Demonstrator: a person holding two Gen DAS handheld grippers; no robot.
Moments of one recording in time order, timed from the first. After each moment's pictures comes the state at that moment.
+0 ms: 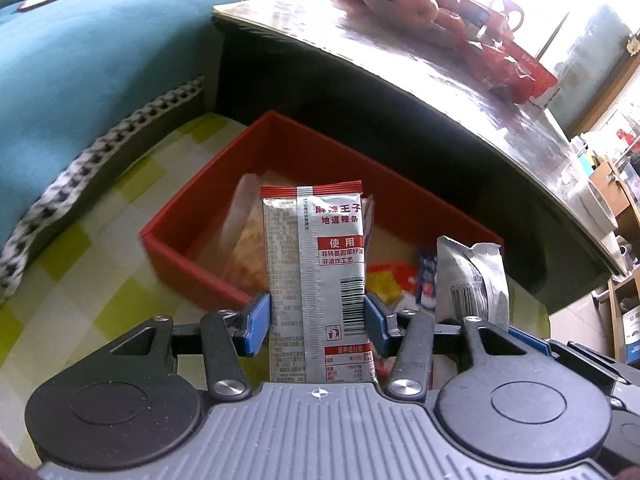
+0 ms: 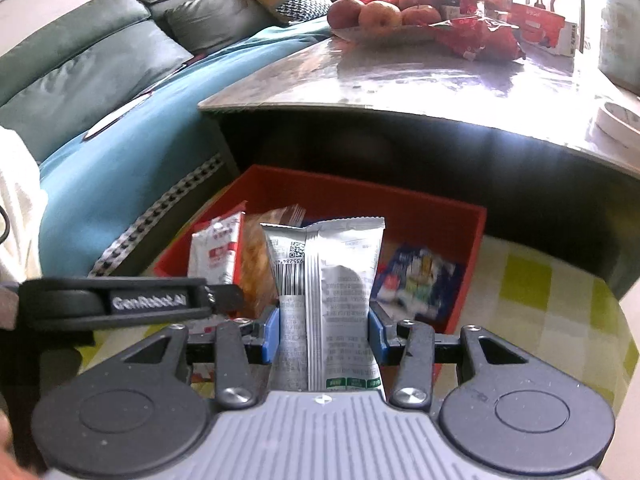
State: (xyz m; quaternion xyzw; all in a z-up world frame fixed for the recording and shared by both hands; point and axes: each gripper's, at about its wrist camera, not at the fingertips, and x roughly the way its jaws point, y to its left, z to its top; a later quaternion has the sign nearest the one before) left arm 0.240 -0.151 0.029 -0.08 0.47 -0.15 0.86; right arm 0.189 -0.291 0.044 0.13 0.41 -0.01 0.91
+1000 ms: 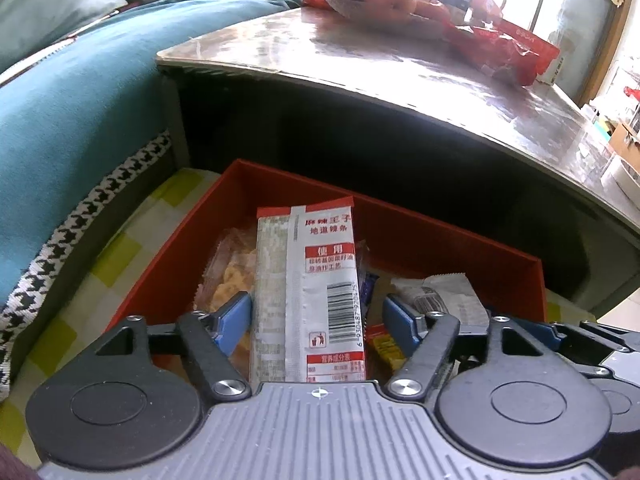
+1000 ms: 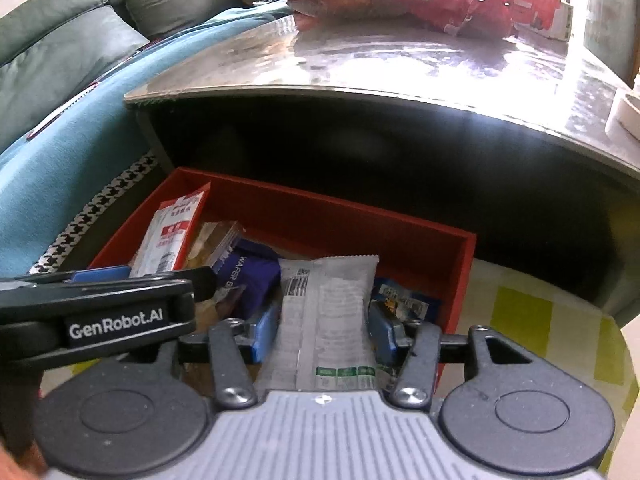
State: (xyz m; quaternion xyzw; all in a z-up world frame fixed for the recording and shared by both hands) left arm 0.275 -0.192 0.019 0.01 0.43 -0.14 0.89; right arm 0.250 -0.322 0.006 0.11 0.43 -0.05 0.89
